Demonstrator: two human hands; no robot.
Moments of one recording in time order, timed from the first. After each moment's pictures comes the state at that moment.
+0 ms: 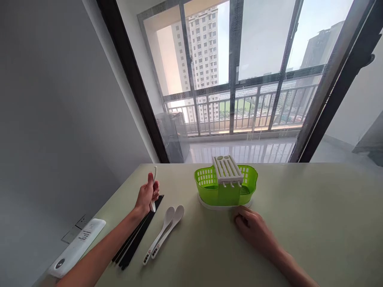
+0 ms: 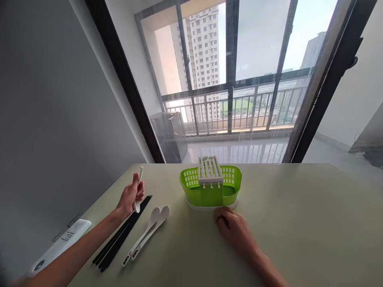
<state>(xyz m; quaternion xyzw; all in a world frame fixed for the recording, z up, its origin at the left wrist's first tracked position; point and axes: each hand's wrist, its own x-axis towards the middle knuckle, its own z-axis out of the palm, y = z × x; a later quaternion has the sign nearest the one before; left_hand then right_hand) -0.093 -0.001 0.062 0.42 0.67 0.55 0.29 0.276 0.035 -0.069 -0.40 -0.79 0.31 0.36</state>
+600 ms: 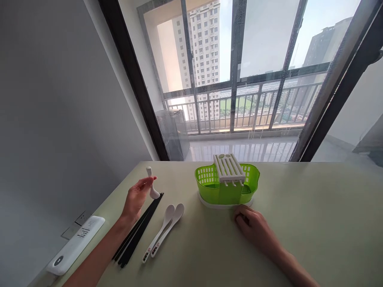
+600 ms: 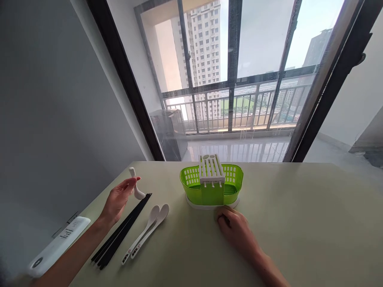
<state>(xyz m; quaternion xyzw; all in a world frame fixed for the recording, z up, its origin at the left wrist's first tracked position) -0.096 -0.028 0.080 0.37 0.65 0.61 0.25 0.278 0.035 -0.070 -0.39 -0.79 0.32 0.36</state>
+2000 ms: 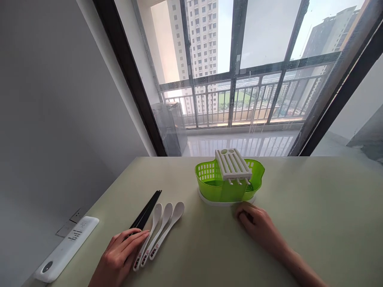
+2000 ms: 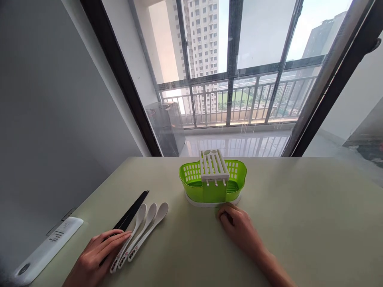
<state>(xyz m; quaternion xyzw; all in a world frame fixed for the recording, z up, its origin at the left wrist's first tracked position) -0.123 -0.172 0.010 0.75 0.63 0.19 -0.08 0.282 0.034 -0.064 -0.42 -0.78 0.32 0.34</state>
